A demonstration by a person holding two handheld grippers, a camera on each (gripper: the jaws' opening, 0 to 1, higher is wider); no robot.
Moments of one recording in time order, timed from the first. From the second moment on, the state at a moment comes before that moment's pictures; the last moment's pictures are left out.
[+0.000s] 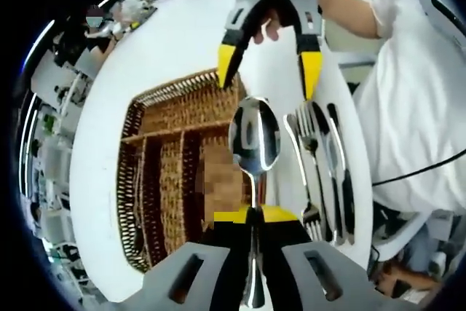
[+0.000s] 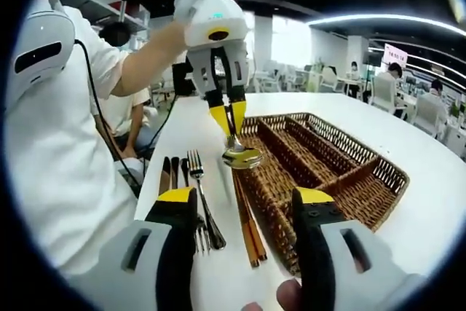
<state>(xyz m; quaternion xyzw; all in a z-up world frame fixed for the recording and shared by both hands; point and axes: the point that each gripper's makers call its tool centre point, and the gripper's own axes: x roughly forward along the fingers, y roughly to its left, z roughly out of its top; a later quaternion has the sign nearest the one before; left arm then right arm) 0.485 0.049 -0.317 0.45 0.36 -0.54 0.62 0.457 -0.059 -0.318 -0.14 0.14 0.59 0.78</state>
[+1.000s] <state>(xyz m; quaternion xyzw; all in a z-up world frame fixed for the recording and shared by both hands) 0.517 0.035 -0.309 0.45 0.36 -0.53 0.62 0.469 -0.067 -0.316 -0.13 0.14 0.58 0.79</state>
